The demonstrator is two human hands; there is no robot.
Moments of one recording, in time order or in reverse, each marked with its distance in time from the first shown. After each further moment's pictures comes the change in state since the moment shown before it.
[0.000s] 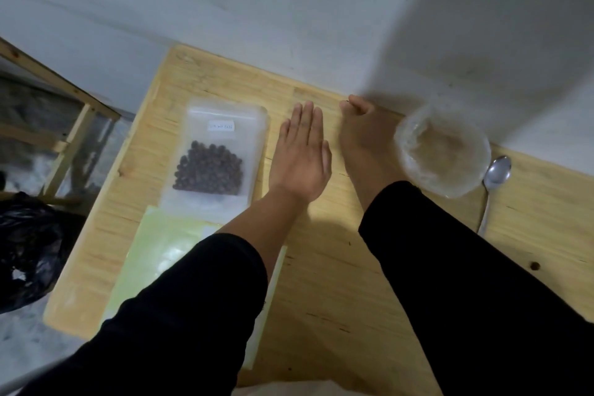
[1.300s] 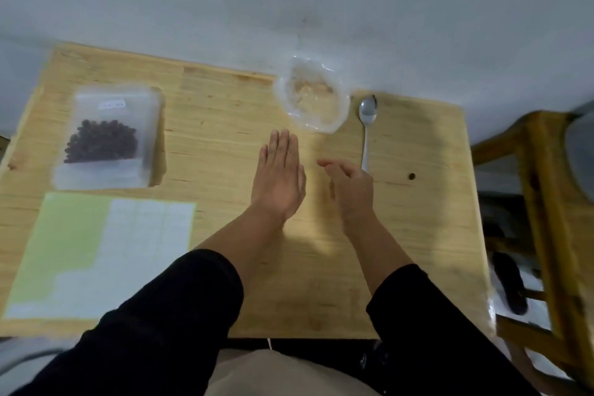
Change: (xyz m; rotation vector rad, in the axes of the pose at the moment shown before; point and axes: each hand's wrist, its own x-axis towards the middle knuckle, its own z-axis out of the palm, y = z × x) left_hand -0.093 0.117 0.043 0.003 -0.158 0.172; right_hand -0.120 0.142 -0.150 0.468 -0.005 0.124
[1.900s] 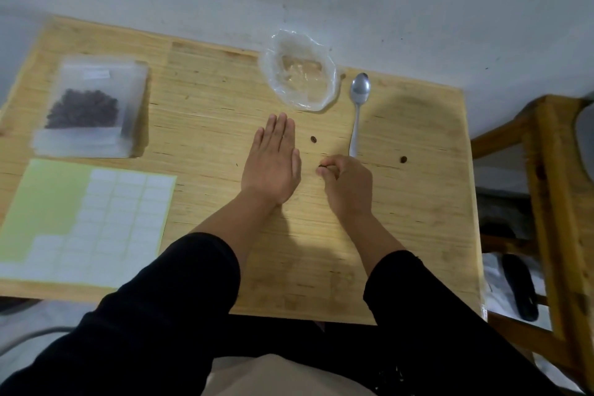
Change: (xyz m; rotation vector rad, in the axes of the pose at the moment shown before) left_hand -0.007 0.018 0.017 0.050 0.072 0.003; right_hand 0.013 0.038 -0.035 -0.690 0.002 -0.377
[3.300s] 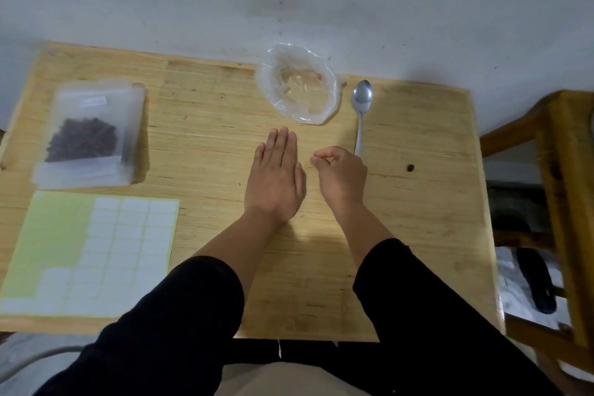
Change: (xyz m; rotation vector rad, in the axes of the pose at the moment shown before) left_hand 0.002 -0.002 0.002 0.005 0.020 0.026; right_hand 0.035 -0.026 0.011 0.255 0.013 0.267
